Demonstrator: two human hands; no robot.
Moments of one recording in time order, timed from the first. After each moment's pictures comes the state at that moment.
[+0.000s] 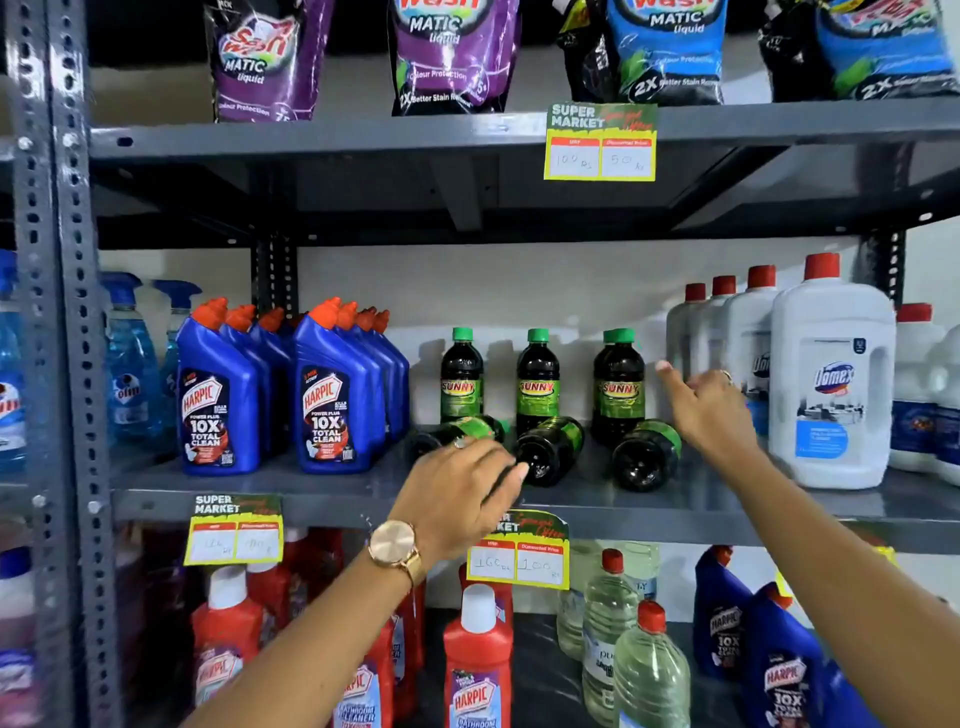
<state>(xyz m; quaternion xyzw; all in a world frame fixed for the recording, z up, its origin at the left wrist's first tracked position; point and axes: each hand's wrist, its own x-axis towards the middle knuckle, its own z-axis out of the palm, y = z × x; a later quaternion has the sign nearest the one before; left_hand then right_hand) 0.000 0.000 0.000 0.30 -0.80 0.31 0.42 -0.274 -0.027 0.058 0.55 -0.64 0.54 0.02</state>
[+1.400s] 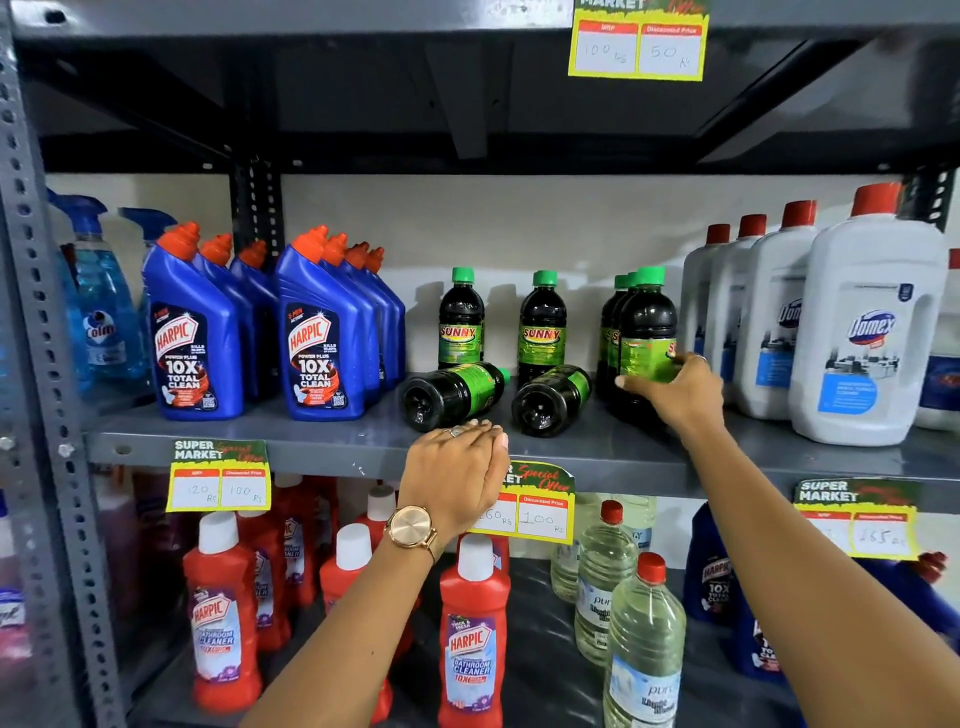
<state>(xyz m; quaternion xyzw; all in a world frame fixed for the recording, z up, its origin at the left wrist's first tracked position) -0.007 -0.040 -0.049 0.41 -0.73 0.34 0.42 -0.258 -0.075 0.024 0.50 -0.64 0.58 -0.10</state>
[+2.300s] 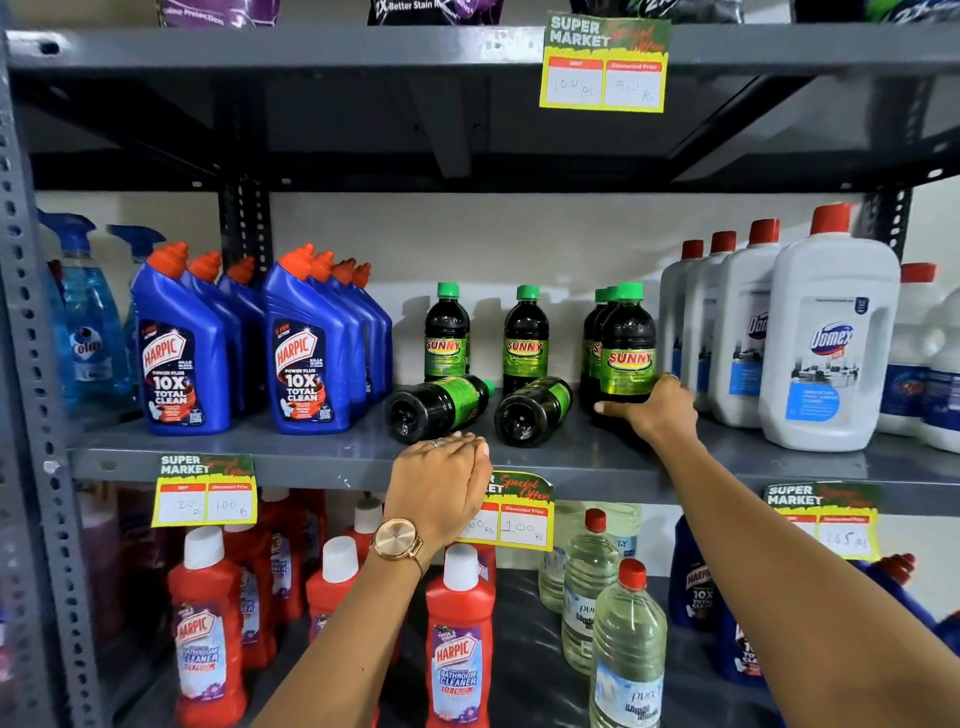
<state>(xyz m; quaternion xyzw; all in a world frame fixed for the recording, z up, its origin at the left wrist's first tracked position) -0.010 -0.029 -0.044 0.44 -0.74 0.30 0.40 -0.267 -0.084 0.018 0.50 -0.70 0.50 -0.08</state>
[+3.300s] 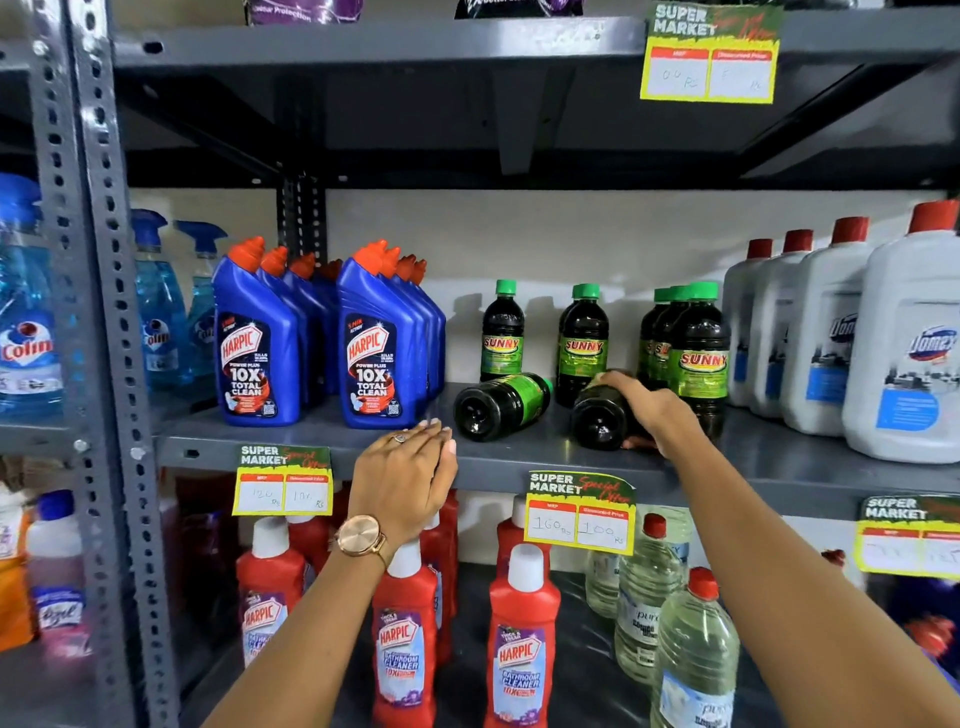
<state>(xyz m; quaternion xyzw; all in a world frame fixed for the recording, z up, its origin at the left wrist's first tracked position) 0.095 -0.043 -0.055 0.47 -0.70 0.35 0.41 -0.182 -0.083 0.024 0.49 -0.68 0.49 -0.24</state>
